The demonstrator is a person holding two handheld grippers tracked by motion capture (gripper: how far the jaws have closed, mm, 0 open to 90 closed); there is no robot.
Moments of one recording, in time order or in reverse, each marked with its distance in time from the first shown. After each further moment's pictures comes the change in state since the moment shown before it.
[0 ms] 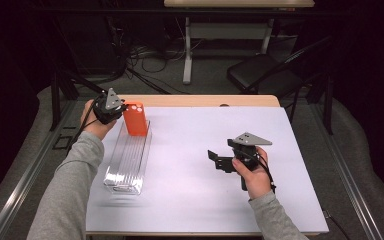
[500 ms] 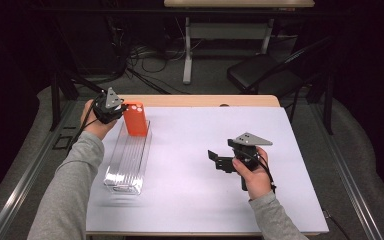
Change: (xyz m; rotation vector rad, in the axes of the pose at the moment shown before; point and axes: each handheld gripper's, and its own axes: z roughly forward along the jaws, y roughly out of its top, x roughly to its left) left arm 0.000 0.001 0.000 0.011 0.011 -0.035; right arm 0.000 0.000 0.000 -0.002 0.001 0.000
